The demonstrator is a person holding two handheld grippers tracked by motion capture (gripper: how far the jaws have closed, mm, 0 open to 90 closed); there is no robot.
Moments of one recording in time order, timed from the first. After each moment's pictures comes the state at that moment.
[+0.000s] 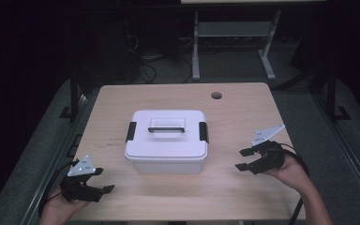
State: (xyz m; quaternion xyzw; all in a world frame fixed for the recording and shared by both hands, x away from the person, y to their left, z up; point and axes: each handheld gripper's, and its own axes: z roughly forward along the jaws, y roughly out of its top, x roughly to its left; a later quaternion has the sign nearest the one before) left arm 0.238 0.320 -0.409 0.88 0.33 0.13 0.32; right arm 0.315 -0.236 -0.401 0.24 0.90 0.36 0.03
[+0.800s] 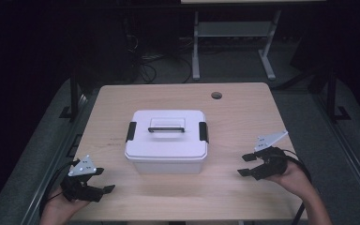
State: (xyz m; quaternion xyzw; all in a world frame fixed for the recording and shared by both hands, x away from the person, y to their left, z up) left arm 0.238 0.319 -0.409 0.88 0.33 0.13 0.32; right arm 0.304 -0.244 -0.414 0.25 0.90 0.36 0.02
